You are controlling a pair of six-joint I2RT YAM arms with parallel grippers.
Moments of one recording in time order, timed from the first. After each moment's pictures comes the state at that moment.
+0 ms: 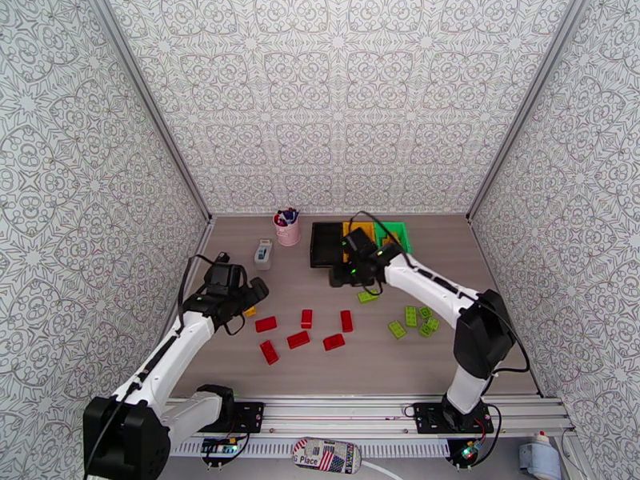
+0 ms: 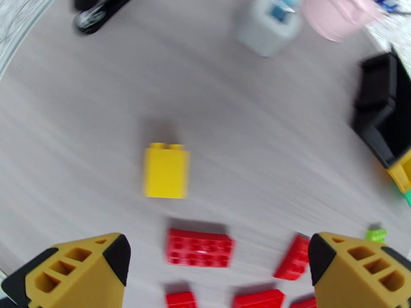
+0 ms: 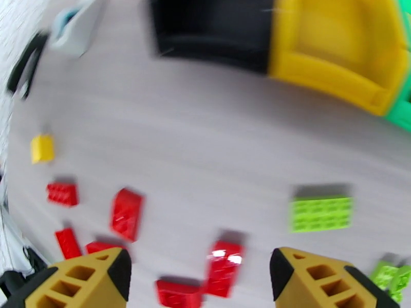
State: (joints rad) left arm -0.10 1.10 0.76 -0.64 -0.06 -0.73; right arm 0.73 1.78 1.49 -0.74 -0.07 0.52
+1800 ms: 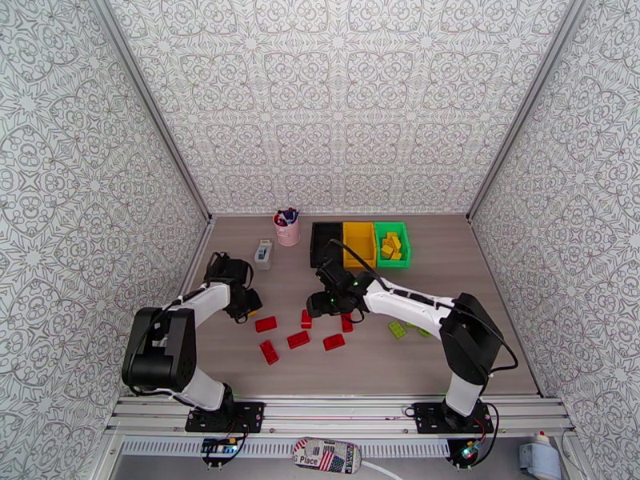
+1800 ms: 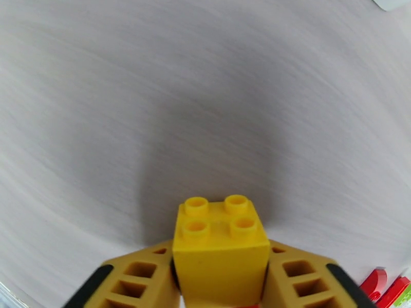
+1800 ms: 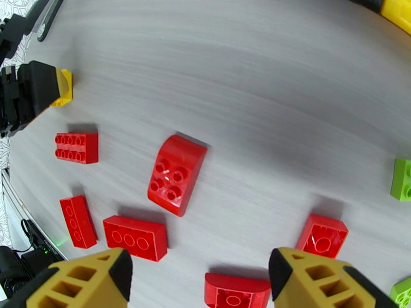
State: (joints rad) left arm -0.04 1.58 0.84 -0.54 -0.01 -0.55; right arm 0.88 1.79 1.32 -0.58 -0.09 0.64
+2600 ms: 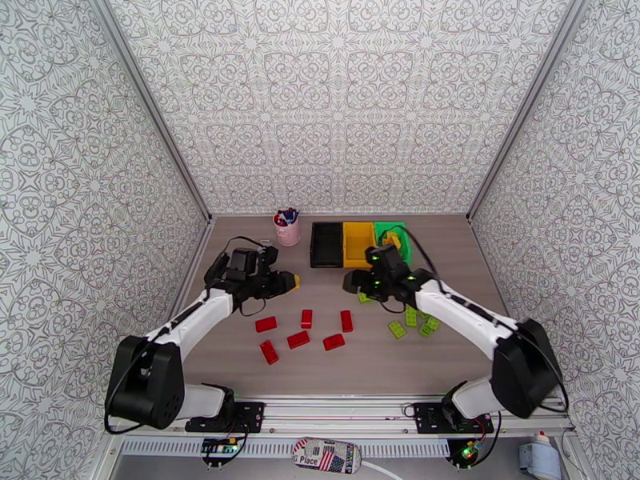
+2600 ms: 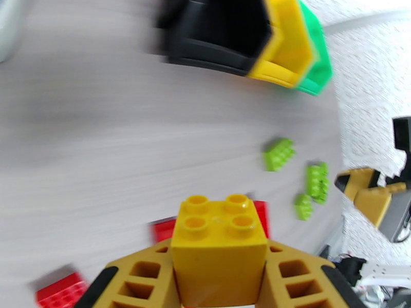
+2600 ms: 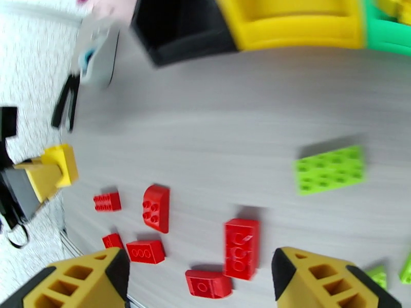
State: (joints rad) left arm -0.25 1.45 0.88 -0.22 0.61 -0.56; right arm 0.51 1.42 1.03 -0.44 -0.25 0.75
